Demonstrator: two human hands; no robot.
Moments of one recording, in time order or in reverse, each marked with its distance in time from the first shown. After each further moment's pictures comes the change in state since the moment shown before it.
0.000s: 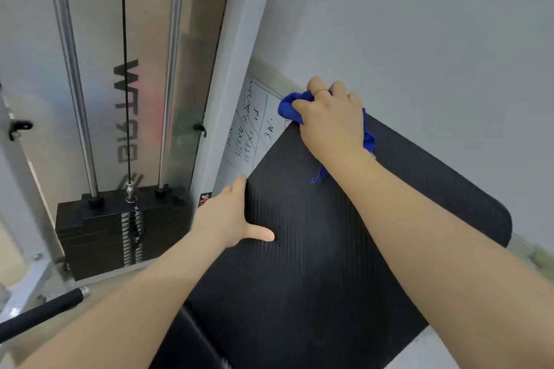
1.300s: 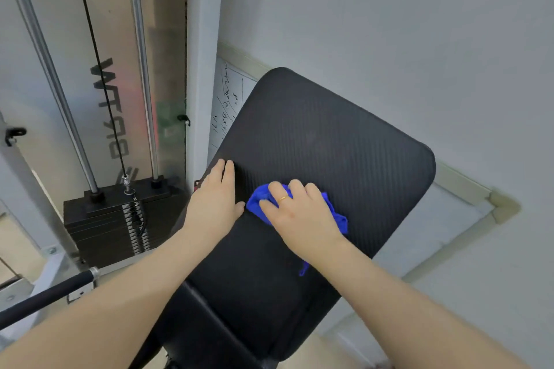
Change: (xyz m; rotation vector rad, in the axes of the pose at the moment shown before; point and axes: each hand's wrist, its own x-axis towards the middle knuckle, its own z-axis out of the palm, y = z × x) left_hand -0.048 0.040 0.020 0.165 0.223 0.091; right_hand -0.178 -0.014 -0.055 0.151 -0.196 -0.243
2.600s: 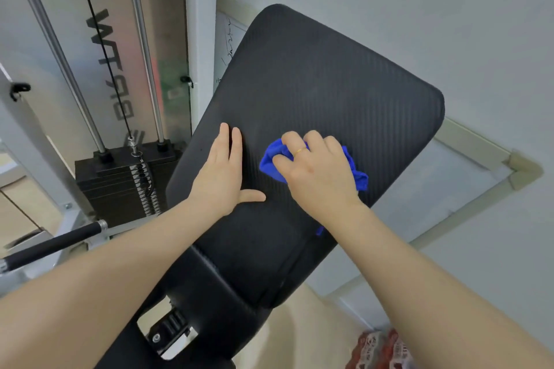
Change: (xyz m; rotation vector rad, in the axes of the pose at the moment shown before) left_hand -0.030 0.022 0.028 0.005 -0.090 0.018; right_hand -0.023 0.022 -0.003 0.081 0.067 0.059
